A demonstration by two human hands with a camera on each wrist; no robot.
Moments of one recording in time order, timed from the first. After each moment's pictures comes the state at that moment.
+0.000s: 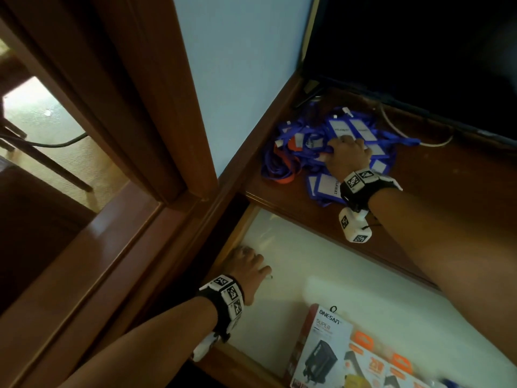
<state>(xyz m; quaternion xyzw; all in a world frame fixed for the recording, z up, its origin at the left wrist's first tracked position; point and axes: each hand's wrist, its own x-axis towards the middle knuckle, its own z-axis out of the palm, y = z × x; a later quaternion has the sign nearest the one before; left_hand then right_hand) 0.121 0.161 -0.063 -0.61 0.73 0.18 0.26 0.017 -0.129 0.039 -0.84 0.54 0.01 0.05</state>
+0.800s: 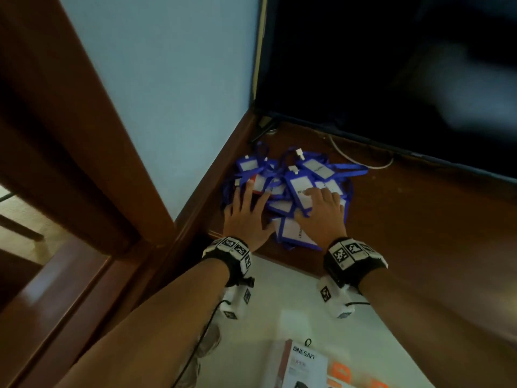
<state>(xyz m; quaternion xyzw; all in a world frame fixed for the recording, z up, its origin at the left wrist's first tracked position) 0.123 -0.004 -0.006 -0.78 0.61 0.11 -0.11 -0.043 -0.069 0.047 -0.81 0.56 -0.12 0.13</state>
